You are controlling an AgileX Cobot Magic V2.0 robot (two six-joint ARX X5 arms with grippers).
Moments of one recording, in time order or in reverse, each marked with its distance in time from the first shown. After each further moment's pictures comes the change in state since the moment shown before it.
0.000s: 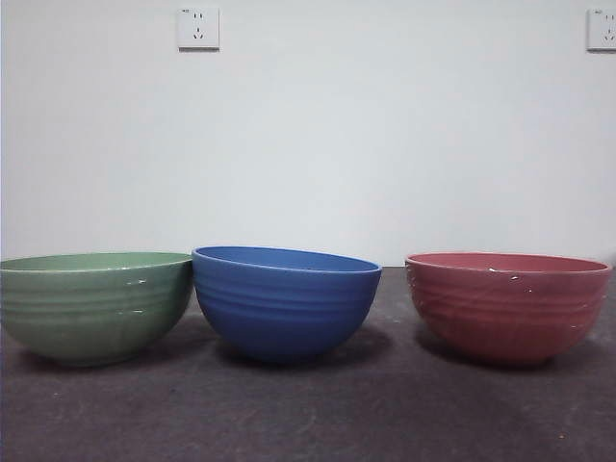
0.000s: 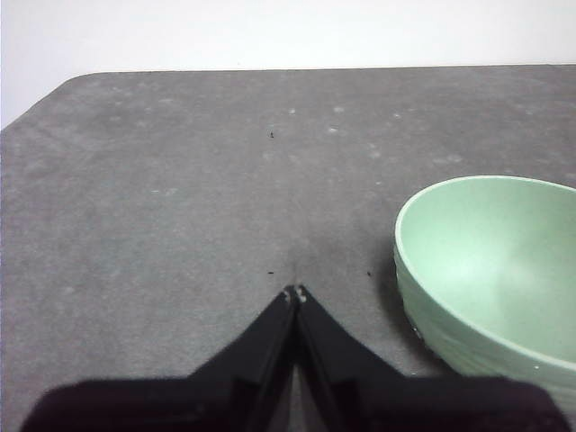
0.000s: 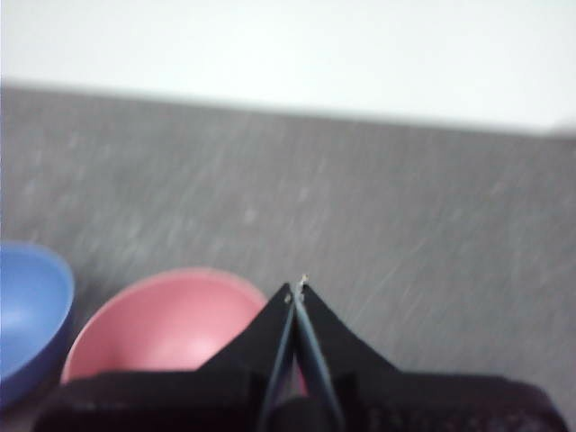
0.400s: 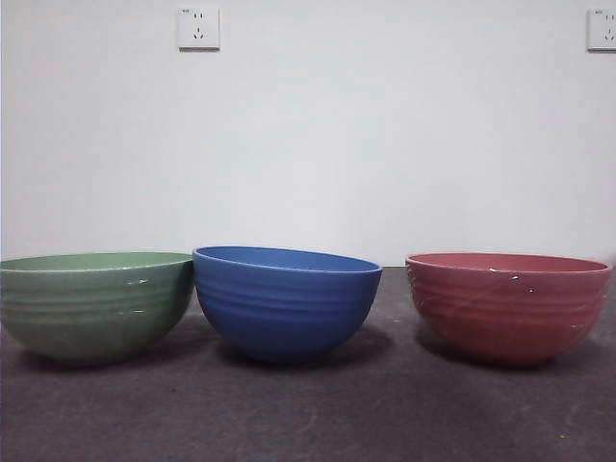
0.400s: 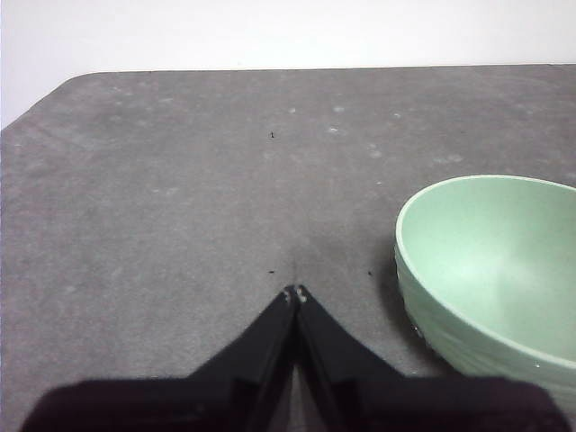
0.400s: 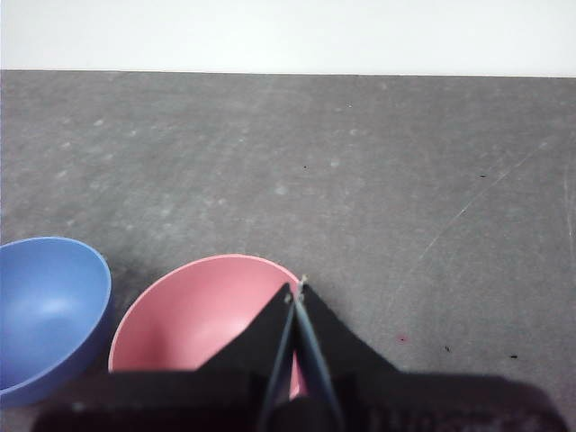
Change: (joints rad) left arm 0.000 0.000 0.000 0.000 0.000 0.000; right arm 0.019 0.168 0.083 -0.044 -0.049 0.097
